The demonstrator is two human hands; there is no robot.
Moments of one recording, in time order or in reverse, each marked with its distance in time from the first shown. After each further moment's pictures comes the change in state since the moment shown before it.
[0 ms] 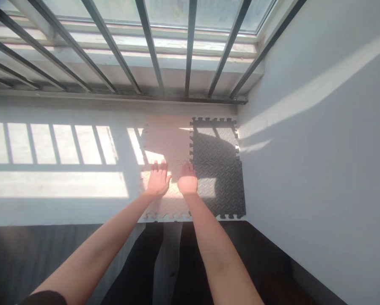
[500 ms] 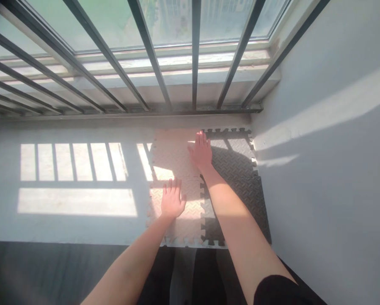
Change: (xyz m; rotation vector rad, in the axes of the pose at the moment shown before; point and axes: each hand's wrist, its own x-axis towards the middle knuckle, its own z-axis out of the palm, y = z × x) left_hand -0.010 0.026 0.027 -0.006 0.078 -0.052; right_hand 0.192 0.032 -0.059 0.060 0.377 -0.089
